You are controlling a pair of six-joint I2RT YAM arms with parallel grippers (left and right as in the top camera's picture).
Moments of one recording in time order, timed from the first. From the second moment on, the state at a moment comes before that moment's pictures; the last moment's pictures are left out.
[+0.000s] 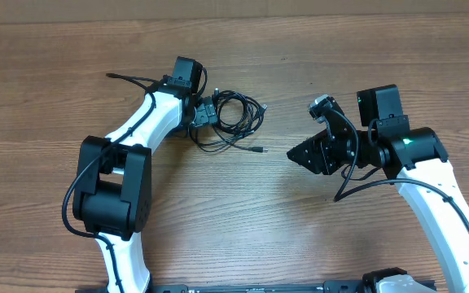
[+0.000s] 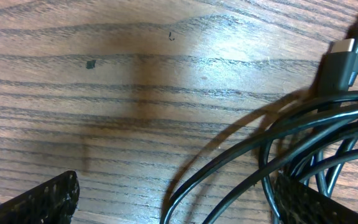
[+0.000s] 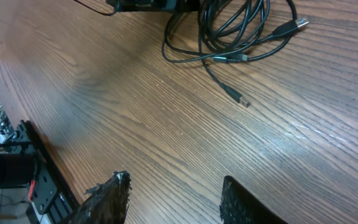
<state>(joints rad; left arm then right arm) -0.26 2.06 1.43 -0.66 -0.09 -0.54 0.19 1.33 1.11 -0.88 -0.66 -0.19</state>
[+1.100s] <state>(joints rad) -0.29 2.09 1.45 -0.77 -0.12 -0.51 0.19 1.33 1.11 -0.89 -0.68 -0.19</state>
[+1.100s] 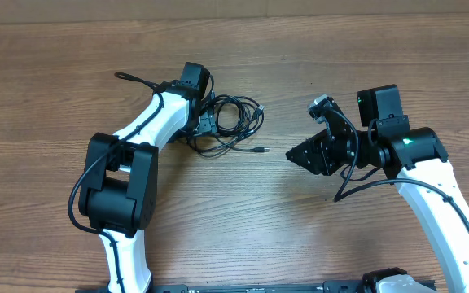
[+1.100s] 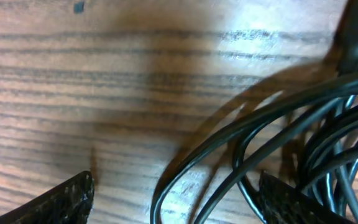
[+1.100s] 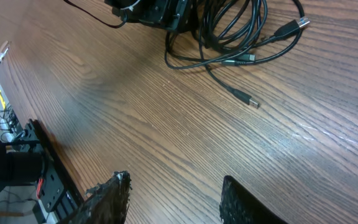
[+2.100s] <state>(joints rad) -0.30 2.09 1.45 -0.78 -0.12 -0.52 0.19 1.33 1.11 -0.91 -0.68 -0.19</state>
